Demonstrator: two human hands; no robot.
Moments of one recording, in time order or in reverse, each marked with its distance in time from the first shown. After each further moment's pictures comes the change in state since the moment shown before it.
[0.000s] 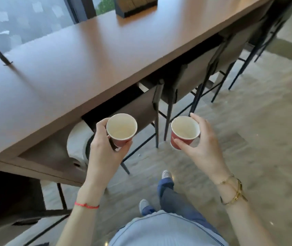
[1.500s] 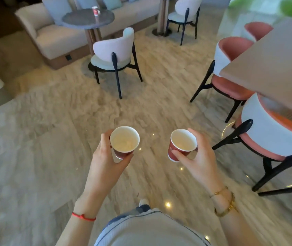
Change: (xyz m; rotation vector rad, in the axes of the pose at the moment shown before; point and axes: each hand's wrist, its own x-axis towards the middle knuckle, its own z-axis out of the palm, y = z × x) left_hand -0.232 0.653 0.780 -0.420 -1.271 1.007; right_hand -0.341 0.467 -0.631 -0.303 1.371 0.946
